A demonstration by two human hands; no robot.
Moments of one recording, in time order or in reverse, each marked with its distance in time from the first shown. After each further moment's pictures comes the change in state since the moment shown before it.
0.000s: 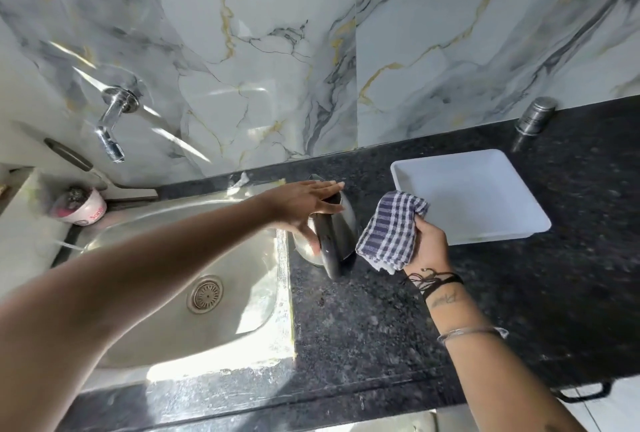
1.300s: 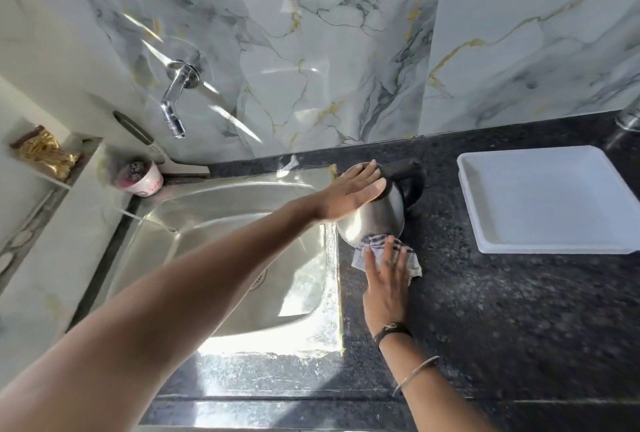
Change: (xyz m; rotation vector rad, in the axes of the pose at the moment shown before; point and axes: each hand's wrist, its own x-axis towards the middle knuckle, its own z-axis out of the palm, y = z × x) left_hand -0.036 0.009 0.003 -0.852 0.065 -0.345; right_hand 0.012 0.201 -0.012 -1.931 0.046 -0.955
